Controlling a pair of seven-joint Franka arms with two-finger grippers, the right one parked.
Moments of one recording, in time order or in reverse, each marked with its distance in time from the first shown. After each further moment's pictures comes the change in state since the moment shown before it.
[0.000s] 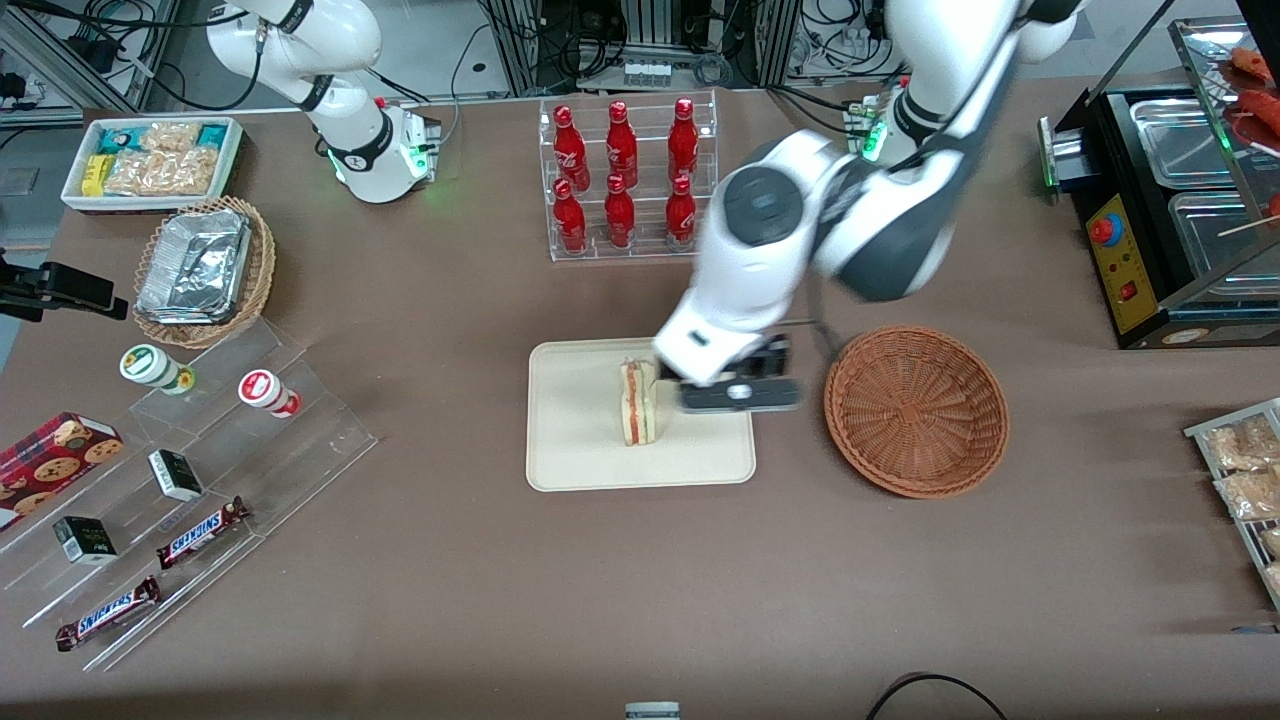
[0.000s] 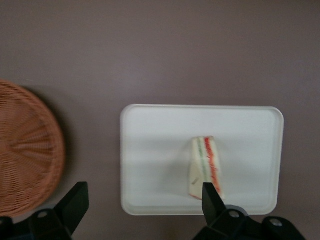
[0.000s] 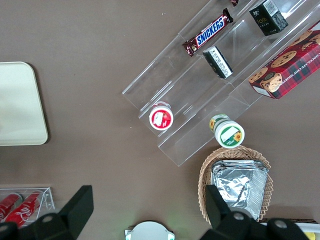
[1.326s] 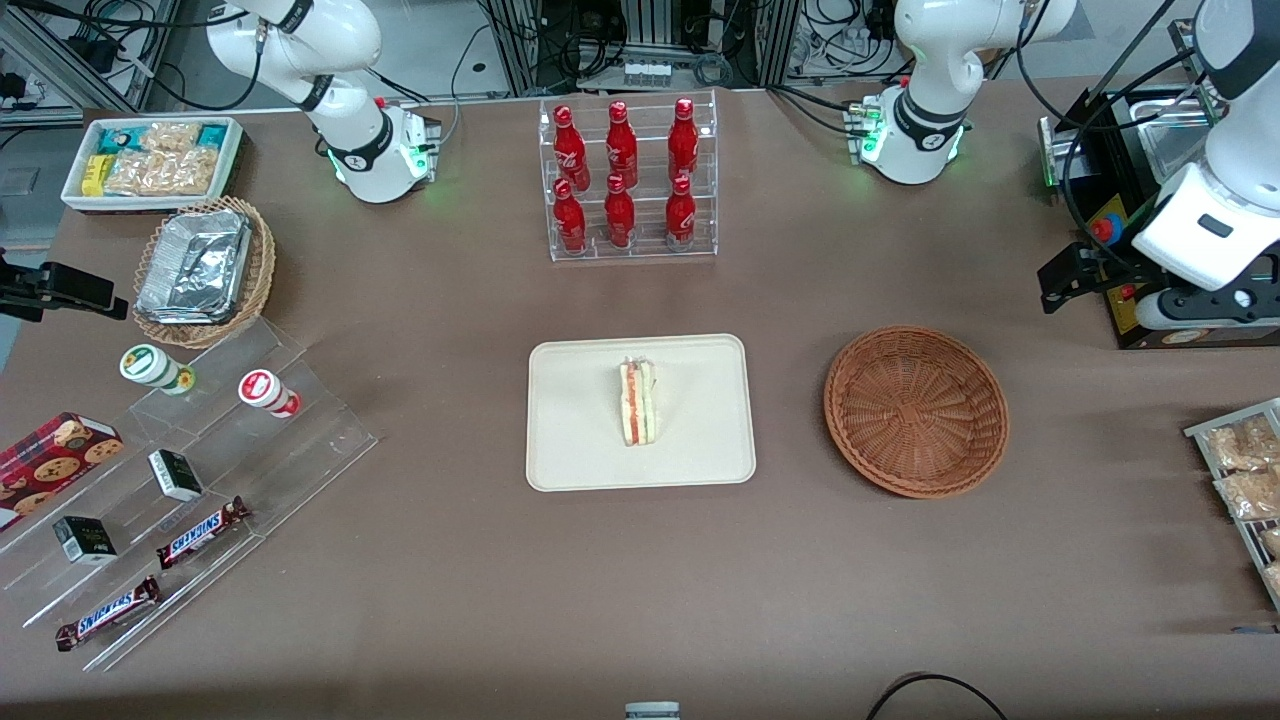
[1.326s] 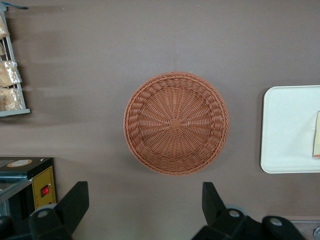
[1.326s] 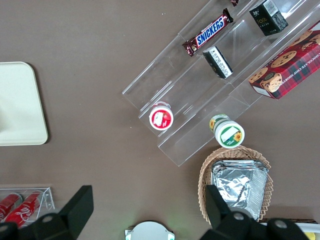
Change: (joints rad) arm 0.487 -0.429 0.045 -0.249 -0.053 -0.245 0.610
